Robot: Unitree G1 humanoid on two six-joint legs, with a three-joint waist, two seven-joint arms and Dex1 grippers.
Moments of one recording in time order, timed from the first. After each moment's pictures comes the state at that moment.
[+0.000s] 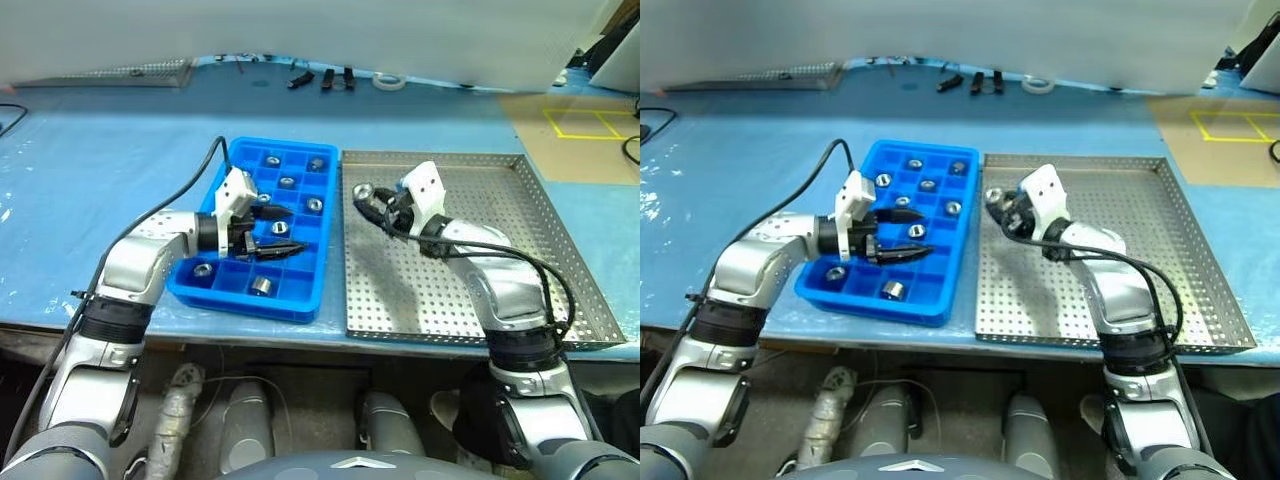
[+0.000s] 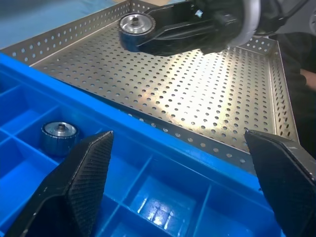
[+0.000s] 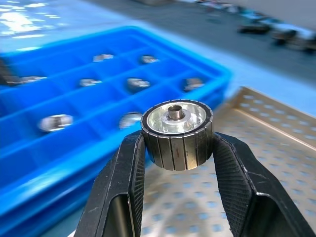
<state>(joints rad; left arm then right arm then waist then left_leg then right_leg) -0.55 0.56 -0.08 0.00 -0.44 0.56 -1.13 -0.46 -0.41 0.06 -0.26 0.24 0.67 0.65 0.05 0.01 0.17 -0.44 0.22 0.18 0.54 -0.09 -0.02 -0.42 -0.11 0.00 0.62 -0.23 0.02</state>
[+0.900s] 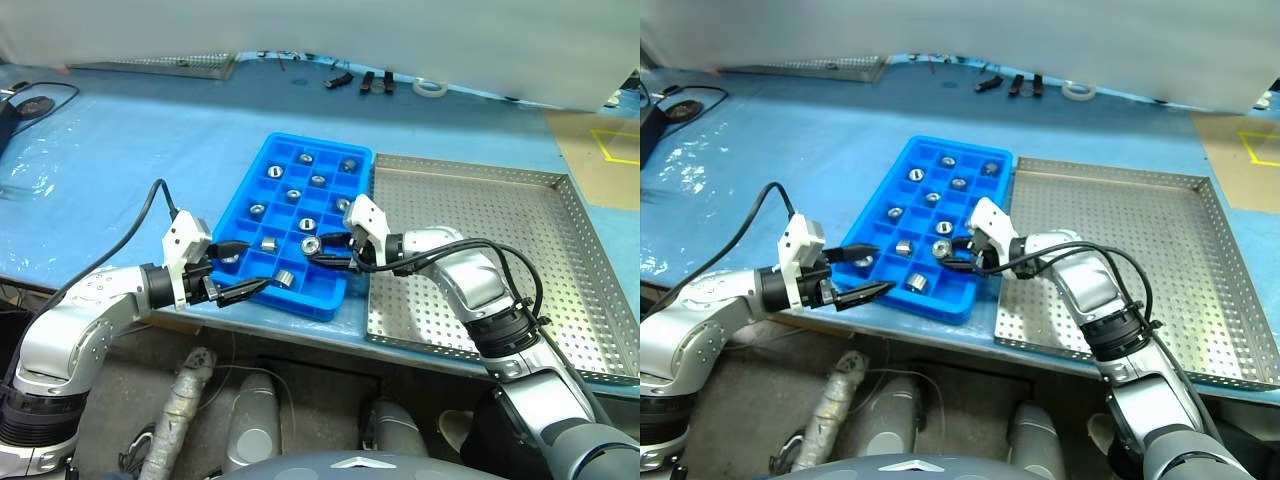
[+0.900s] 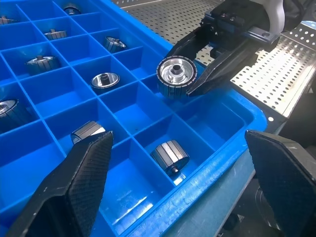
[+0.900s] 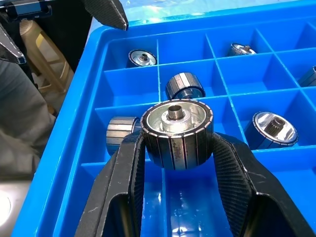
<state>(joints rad) -0.13 0.68 0.14 -0.42 -0.59 0.70 -0.91 -0.57 -0.43 0.30 -0.05 0.25 0.59 0.94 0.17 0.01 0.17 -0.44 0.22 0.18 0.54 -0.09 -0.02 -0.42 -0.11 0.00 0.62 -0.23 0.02</state>
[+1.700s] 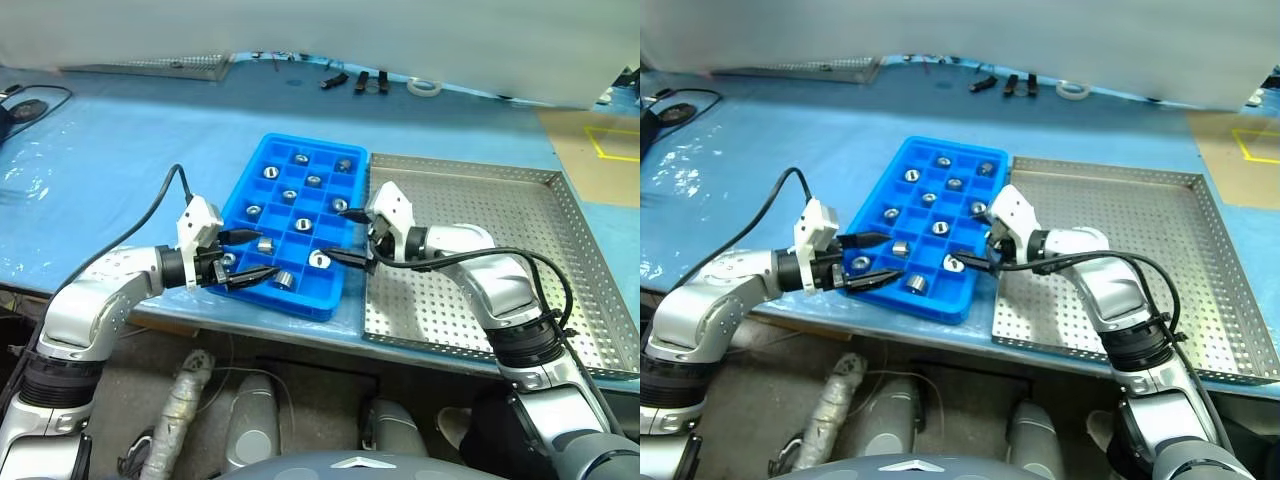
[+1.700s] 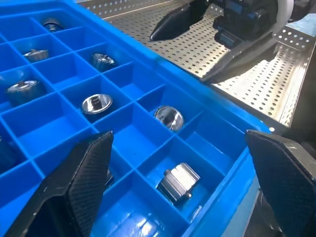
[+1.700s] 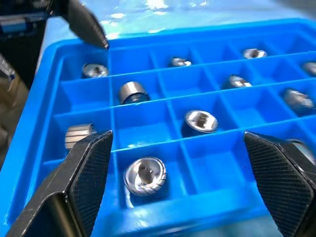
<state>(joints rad) -0.31 0.67 0.03 -0.24 -0.57 0.63 -0.98 -0.51 -0.49 0.16 -0.19 0.27 0.63 0.83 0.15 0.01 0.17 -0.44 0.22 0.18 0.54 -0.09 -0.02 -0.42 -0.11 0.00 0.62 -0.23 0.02</state>
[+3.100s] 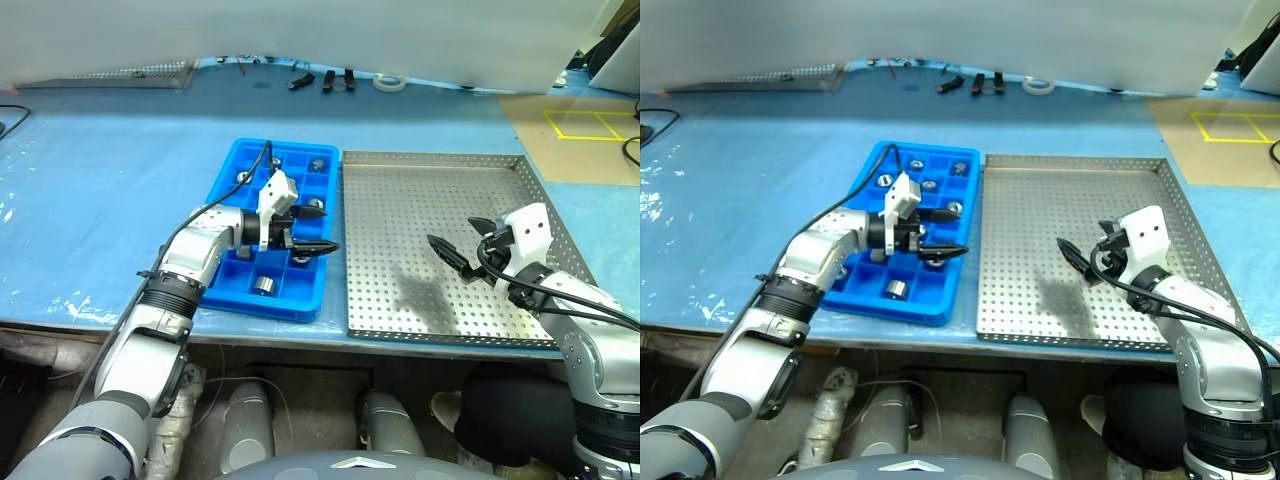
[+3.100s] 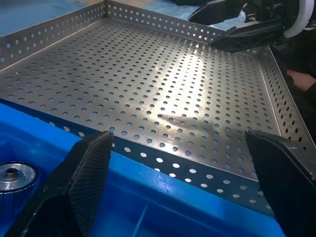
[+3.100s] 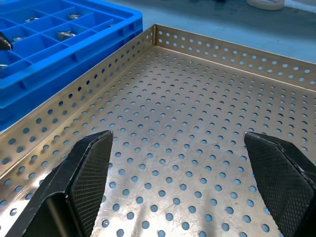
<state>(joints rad) -0.74 0.35 -0.18 0.36 -0.31 0.34 -1.17 -0.08 -0.56 -0.29 -0.44 0.37 0.70 0.53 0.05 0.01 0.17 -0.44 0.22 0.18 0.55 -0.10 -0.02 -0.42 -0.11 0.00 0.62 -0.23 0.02</state>
